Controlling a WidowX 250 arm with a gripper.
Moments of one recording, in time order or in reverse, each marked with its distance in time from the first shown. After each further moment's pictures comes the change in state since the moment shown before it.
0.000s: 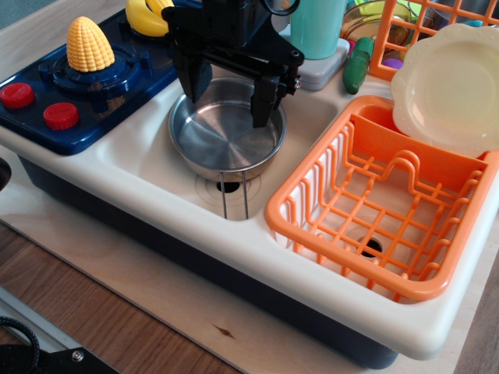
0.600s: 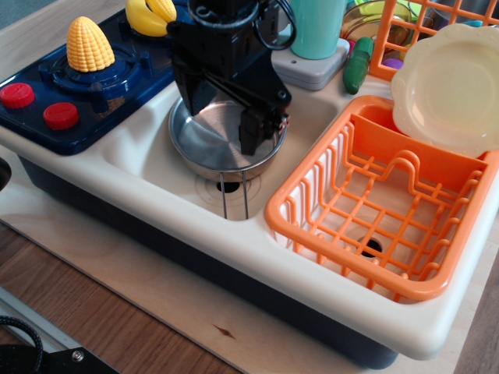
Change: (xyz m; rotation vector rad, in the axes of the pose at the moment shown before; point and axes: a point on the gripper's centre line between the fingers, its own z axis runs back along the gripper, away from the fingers) arm -0.021 -0.009 -0.005 0.002 -0.077 -0.343
